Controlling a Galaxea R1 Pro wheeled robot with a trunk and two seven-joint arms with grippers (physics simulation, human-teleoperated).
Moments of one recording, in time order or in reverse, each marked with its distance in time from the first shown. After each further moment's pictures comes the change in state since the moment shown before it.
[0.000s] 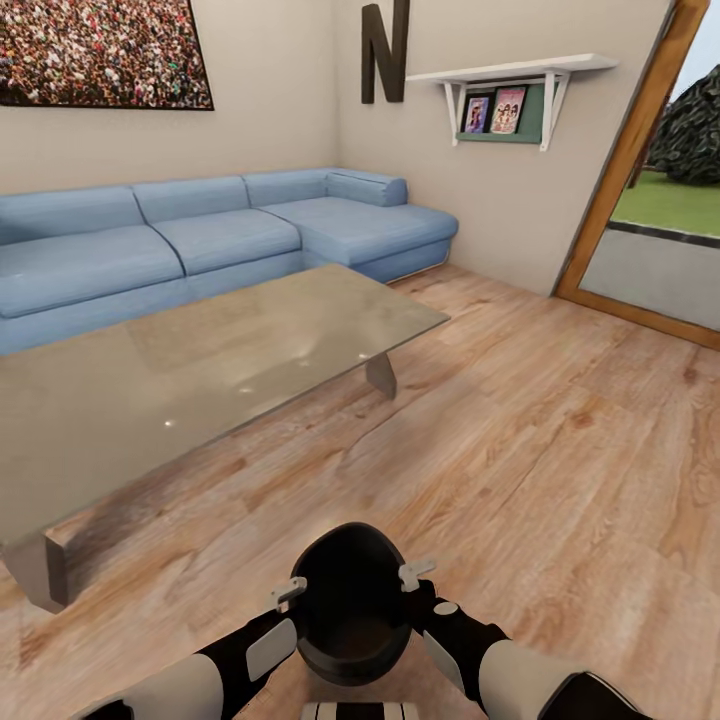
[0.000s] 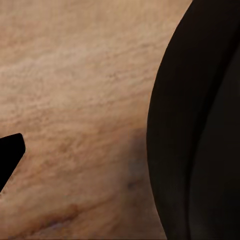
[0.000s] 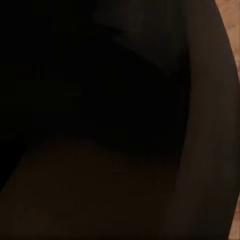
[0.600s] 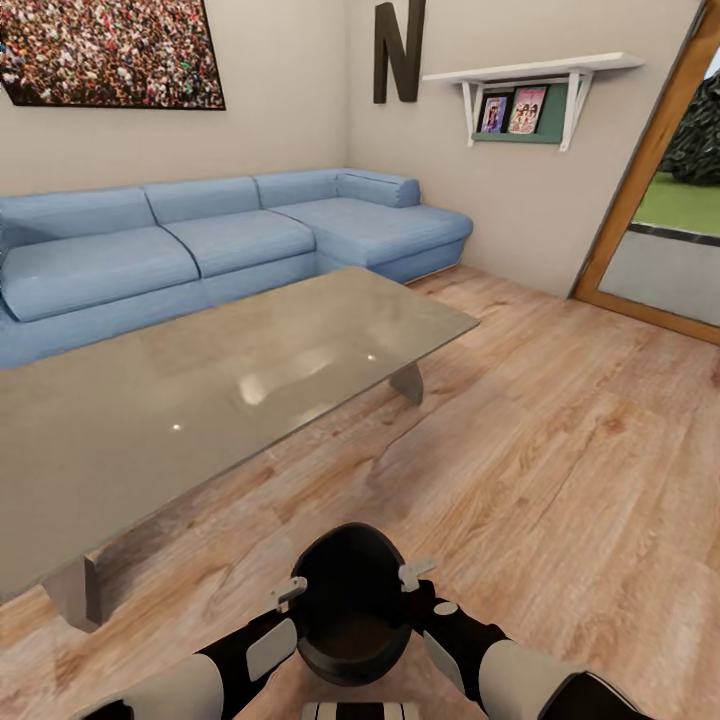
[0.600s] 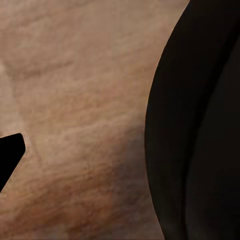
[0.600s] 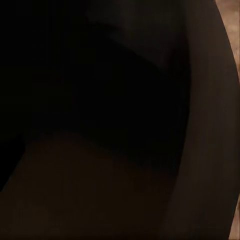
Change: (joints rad) left arm 0.000 -0.001 0.000 0.000 0.000 0.000 0.000; right arm 0.000 0.000 0.002 0.000 0.000 0.000 0.001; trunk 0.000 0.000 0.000
